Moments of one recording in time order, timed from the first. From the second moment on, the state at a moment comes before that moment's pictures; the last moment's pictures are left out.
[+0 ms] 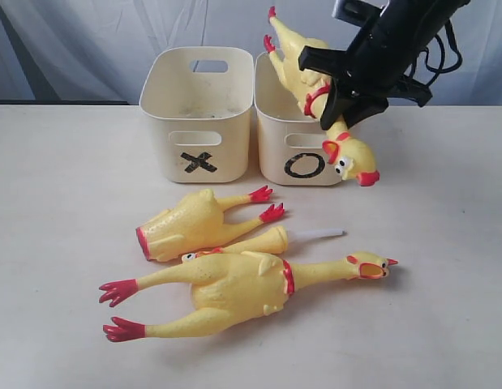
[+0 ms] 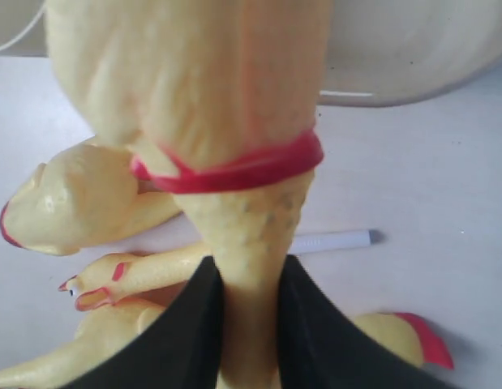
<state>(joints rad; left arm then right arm) 0.01 0.00 0.00 -0.01 0.25 0.06 0.26 1.99 -1.78 0.38 1.23 0.07</state>
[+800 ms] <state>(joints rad) 0.01 0.00 0.00 0.00 0.25 0.06 0.26 2.00 -1.79 0.28 1.23 0.11</state>
